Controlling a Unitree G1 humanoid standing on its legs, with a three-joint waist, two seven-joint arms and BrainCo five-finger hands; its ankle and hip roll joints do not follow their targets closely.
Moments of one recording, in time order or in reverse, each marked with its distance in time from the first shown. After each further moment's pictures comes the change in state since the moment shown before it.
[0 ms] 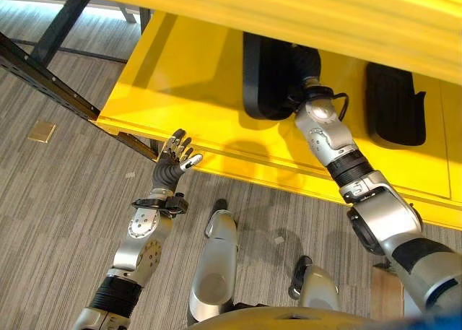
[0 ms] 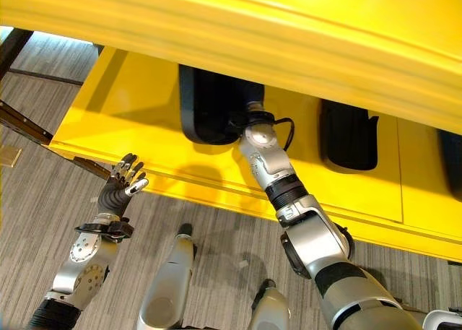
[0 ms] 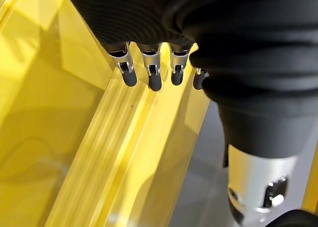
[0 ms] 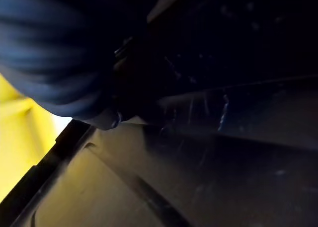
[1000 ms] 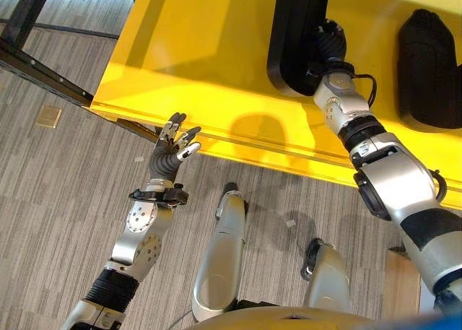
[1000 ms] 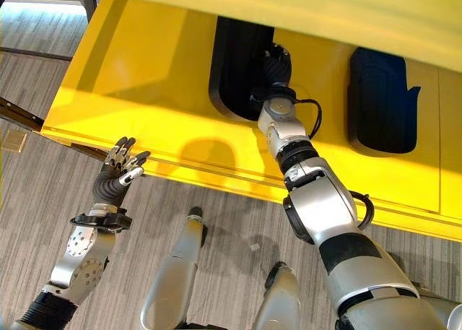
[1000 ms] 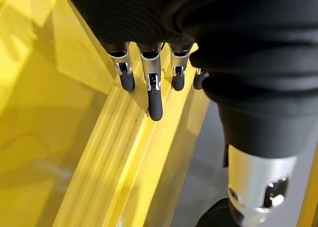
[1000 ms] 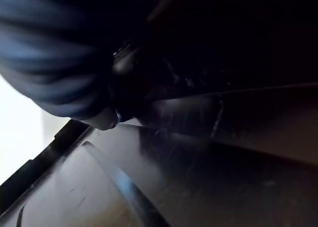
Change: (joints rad) left arm -0.049 0.058 -0.062 -0.071 -0.056 -0.086 0.042; right arm -0.290 -0.037 0.021 0.498 0.050 0.004 -0.013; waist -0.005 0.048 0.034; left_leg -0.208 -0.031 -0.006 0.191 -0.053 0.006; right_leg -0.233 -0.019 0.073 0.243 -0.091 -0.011
